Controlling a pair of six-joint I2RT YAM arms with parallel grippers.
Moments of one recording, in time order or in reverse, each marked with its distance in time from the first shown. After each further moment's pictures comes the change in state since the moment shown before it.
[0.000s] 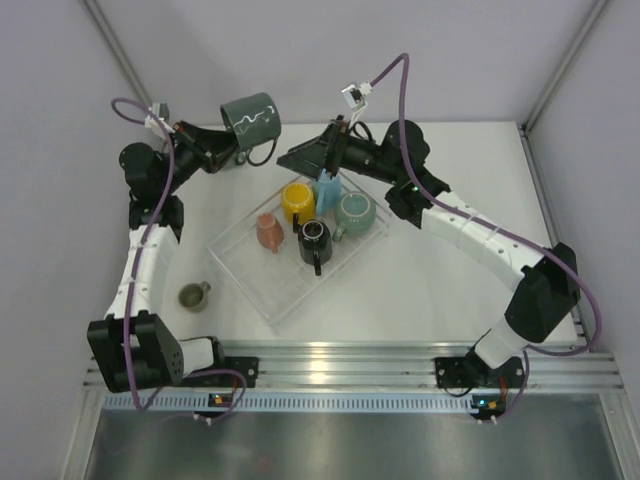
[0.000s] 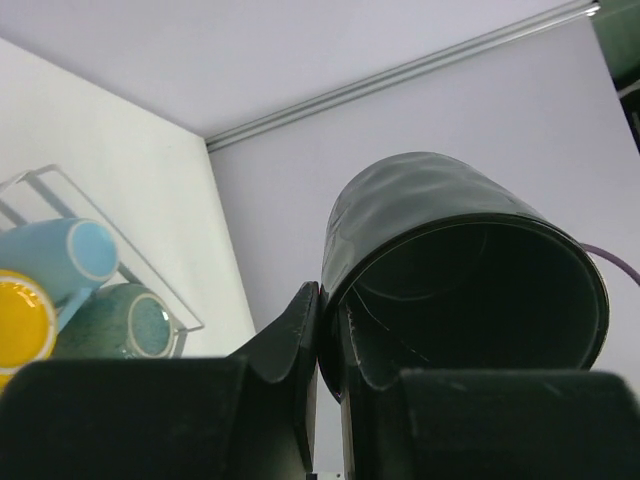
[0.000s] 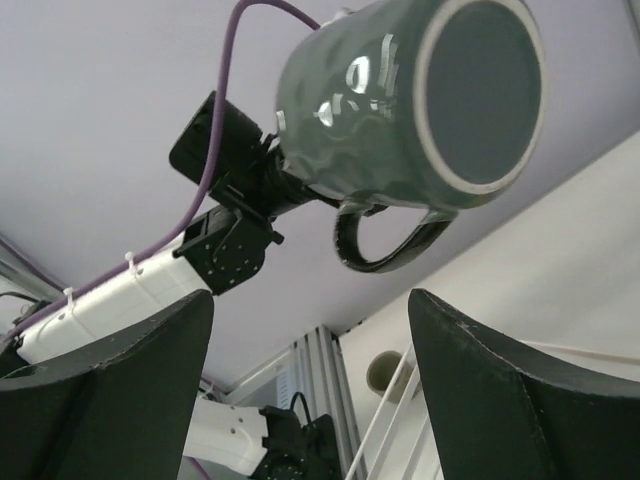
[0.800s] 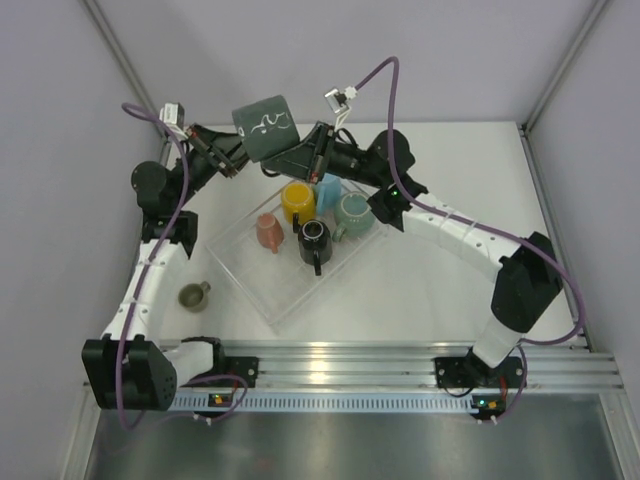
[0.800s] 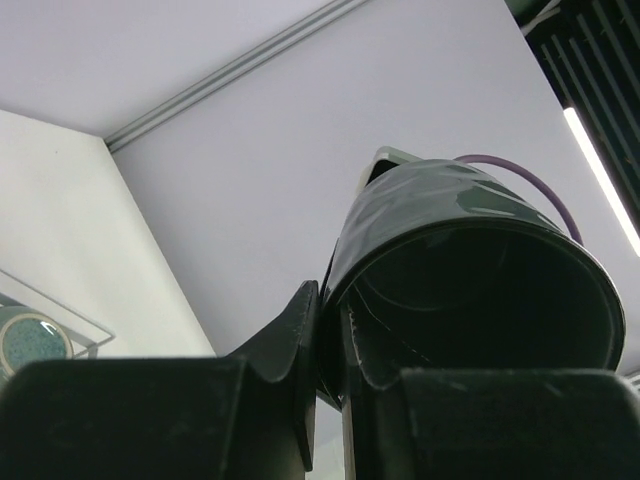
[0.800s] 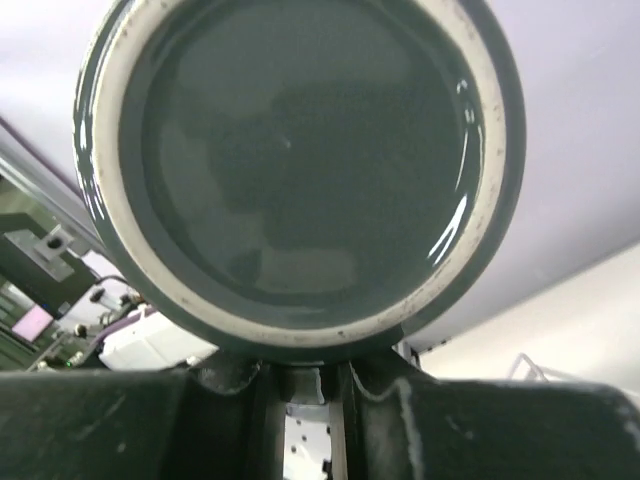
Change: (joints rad) left arm -0.160 -0.117 -0.076 0.212 -0.064 -0.102; right arm 0.063 0.110 0.032 0.251 -0.065 0.197
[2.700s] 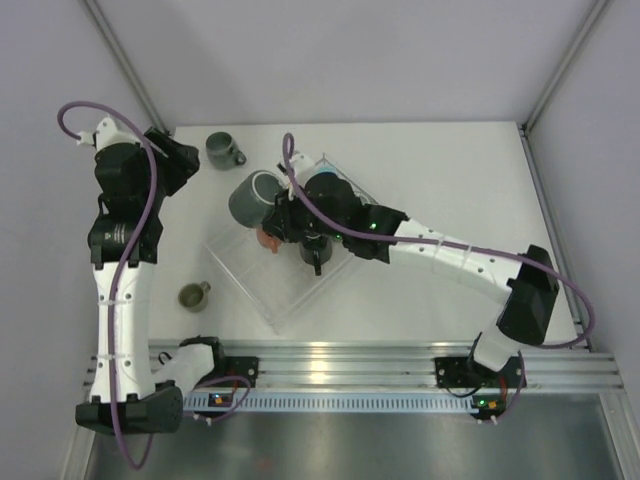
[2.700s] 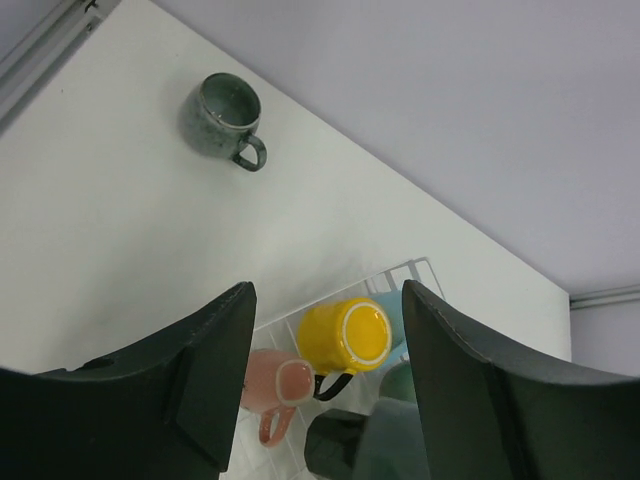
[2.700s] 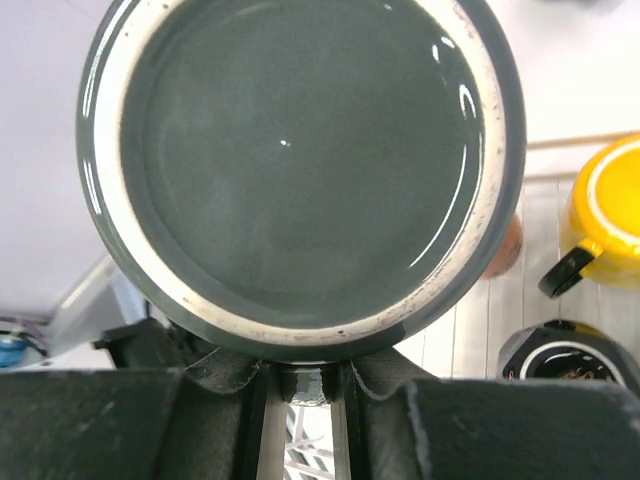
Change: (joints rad) left arm 0.091 -0.109 0.398 -1.212 -0.791 0.819; right arm 0.263 -0.066 0.029 -0.794 0.585 -0.522
